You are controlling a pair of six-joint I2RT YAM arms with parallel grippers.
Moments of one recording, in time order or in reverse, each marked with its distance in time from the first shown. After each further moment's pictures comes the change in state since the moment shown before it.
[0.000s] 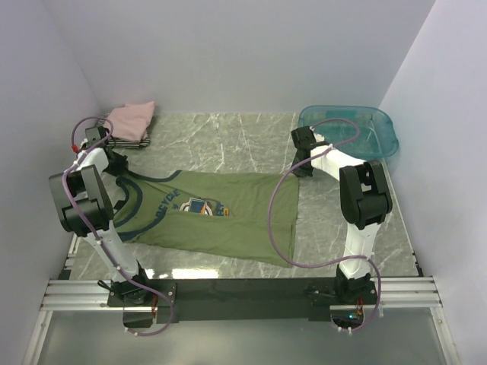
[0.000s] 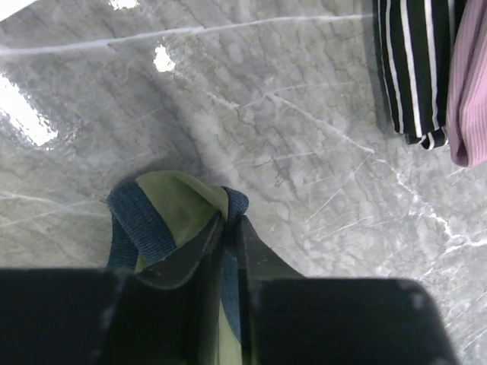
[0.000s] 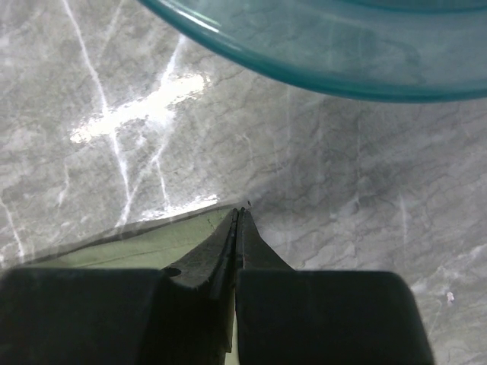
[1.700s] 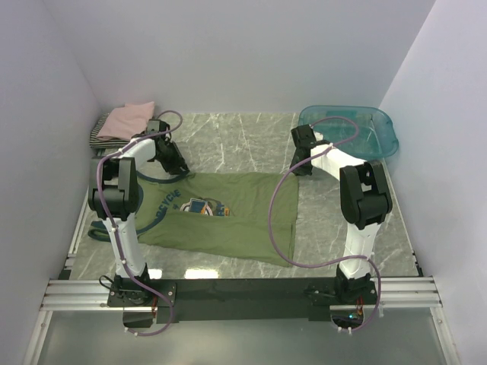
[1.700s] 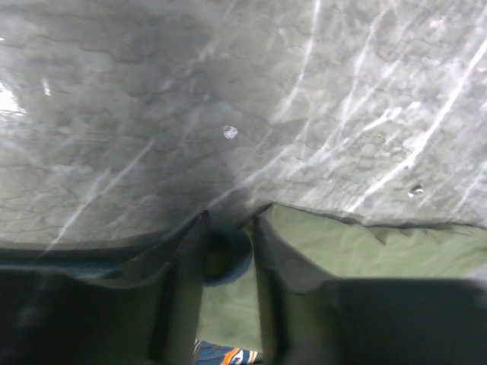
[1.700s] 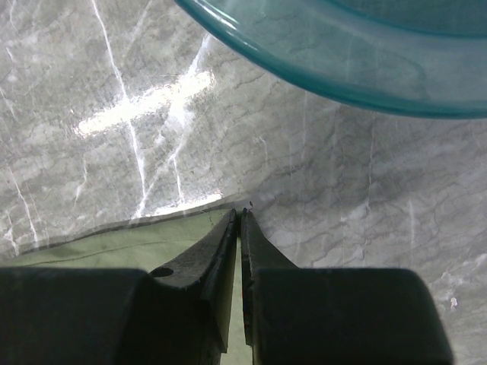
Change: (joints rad) left arm -0.390 0.154 0.151 -0.129 0.318 0.245; right arm 0.000 0.000 0.017 0.003 -0.033 -0.025
